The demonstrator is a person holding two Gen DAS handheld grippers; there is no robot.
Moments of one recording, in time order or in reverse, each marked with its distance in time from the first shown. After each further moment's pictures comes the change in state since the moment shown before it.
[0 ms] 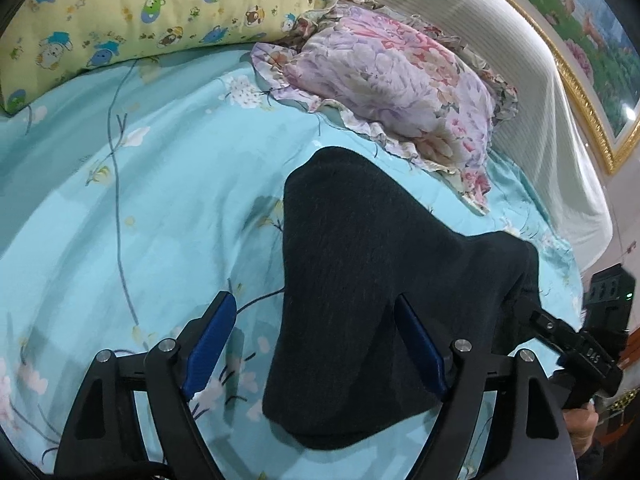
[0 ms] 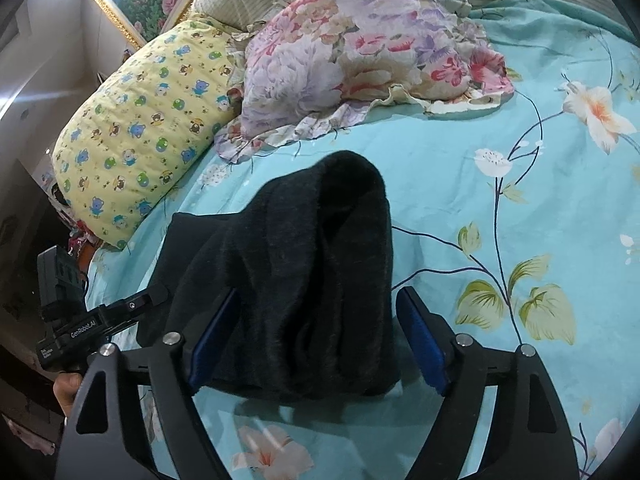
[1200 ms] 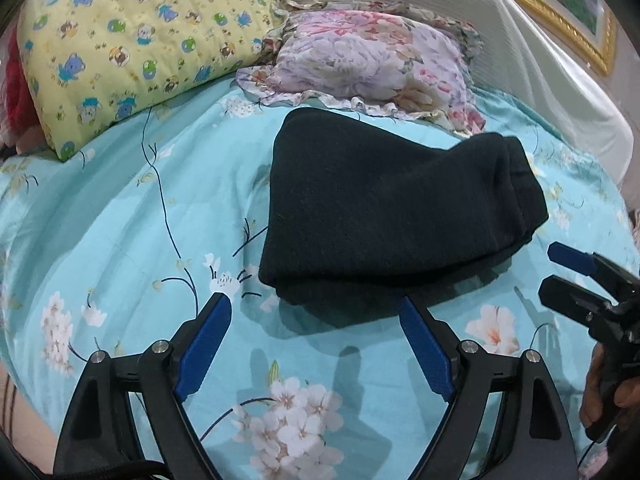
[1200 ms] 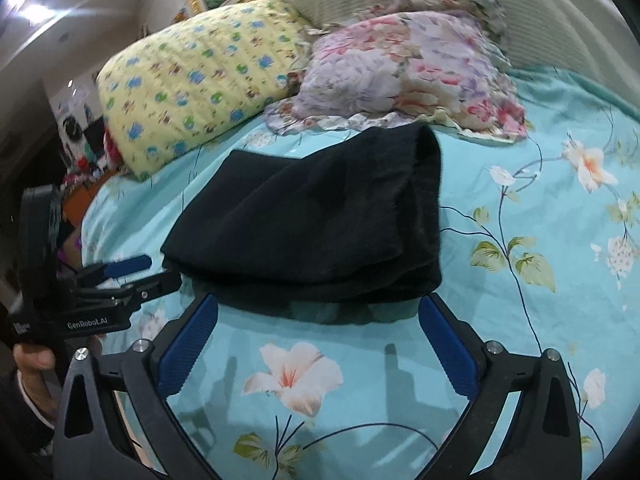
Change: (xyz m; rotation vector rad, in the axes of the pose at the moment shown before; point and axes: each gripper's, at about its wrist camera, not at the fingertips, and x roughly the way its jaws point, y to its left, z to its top) left arm -0.041 -0.041 -0.074 0.281 -0.054 0.209; right arm -0.035 0.053 -0.068 -0.278 -0.039 -0.060
